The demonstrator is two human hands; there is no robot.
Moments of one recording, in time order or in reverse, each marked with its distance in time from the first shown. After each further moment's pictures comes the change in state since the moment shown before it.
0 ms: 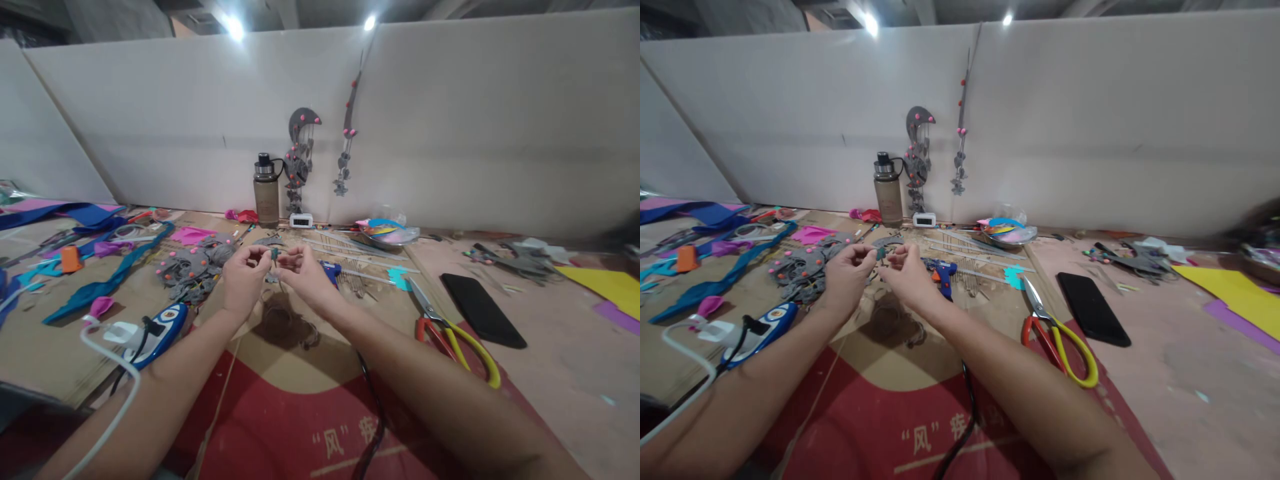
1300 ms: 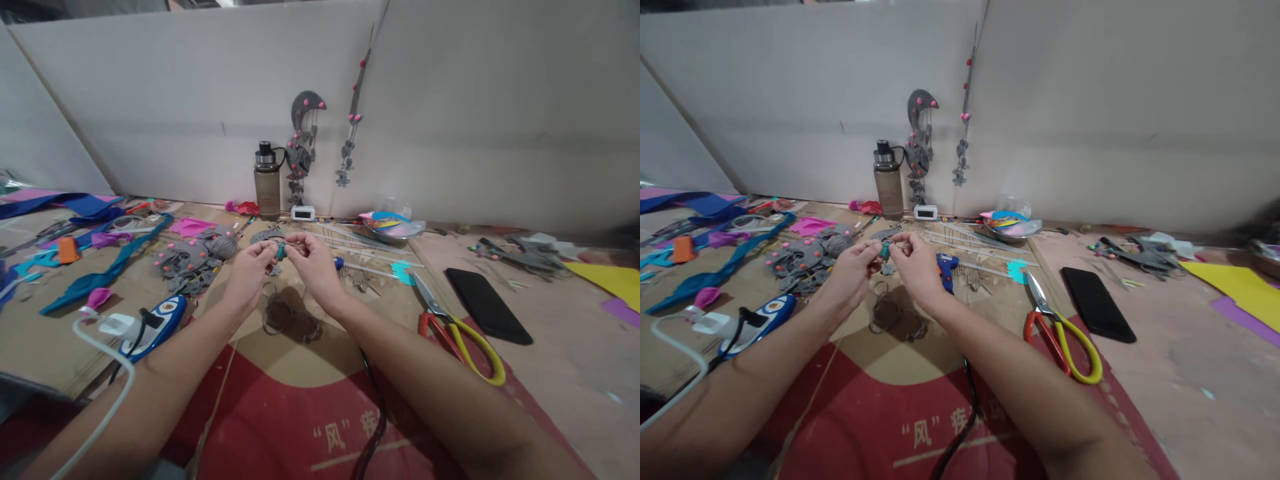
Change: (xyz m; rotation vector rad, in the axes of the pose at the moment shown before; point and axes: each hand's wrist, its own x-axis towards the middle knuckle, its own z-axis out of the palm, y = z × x) left_hand -0.003 0.002 0.007 -0.359 -0.245 -0.323; right_hand 0.010 0.001 -0.005 -0.129 0.172 -0.138
